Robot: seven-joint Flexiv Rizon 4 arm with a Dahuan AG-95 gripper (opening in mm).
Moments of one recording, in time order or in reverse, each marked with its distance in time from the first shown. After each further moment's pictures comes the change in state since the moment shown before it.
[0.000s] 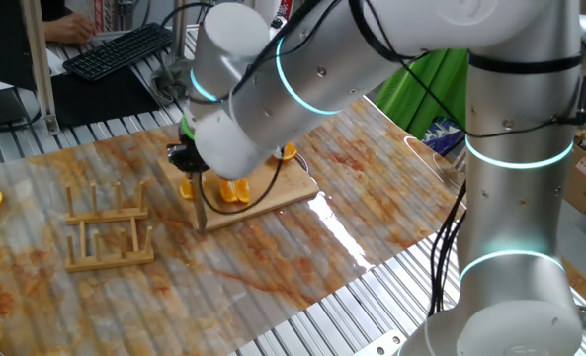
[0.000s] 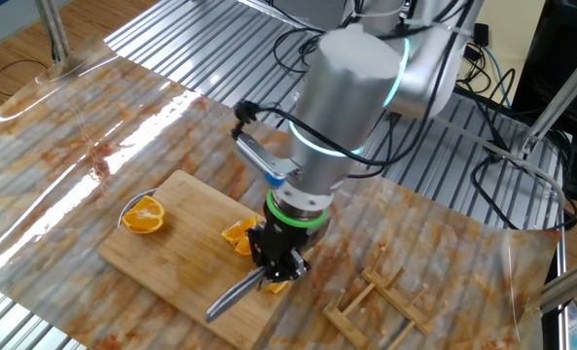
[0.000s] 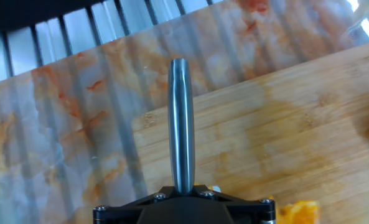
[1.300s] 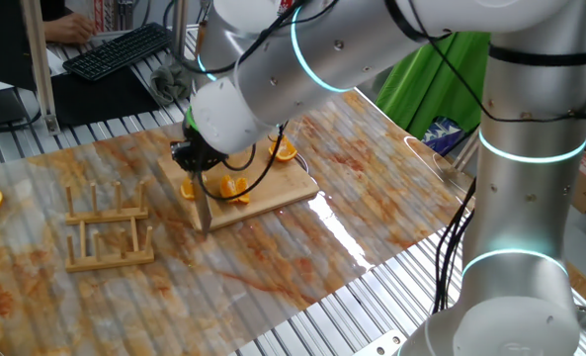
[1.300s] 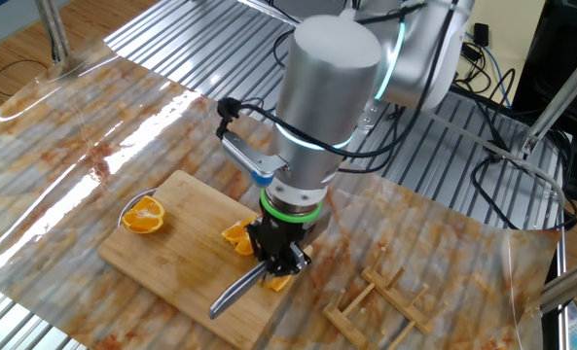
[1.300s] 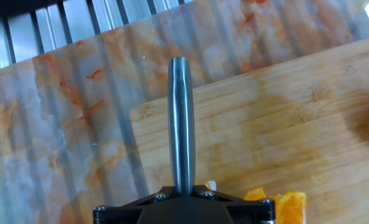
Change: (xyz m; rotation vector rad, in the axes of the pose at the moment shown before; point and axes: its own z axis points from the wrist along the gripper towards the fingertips) arm 0.011 0.001 0.002 -0.028 0.054 0.001
